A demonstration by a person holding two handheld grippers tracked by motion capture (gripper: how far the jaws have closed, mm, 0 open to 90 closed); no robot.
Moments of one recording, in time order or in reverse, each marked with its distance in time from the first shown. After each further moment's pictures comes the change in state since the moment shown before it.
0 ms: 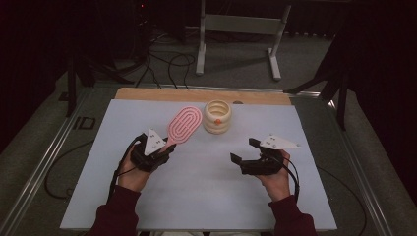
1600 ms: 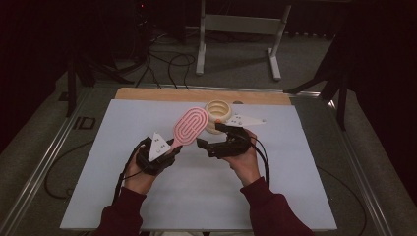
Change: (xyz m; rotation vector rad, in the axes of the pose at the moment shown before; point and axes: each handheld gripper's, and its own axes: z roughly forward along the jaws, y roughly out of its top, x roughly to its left) left arm -0.015 0.001 0.003 -0.077 -0.006 0.015; right arm 0.043 0.064 0.064 -0.008 0.155 0.028
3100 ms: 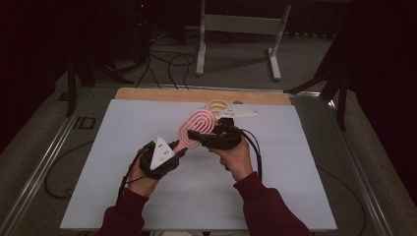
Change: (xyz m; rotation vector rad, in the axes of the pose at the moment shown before) left arm -0.013 0.002 -0.004 -0.075 -0.017 0.075; right arm 0.005 0.016 0.018 0.010 0.145 0.103
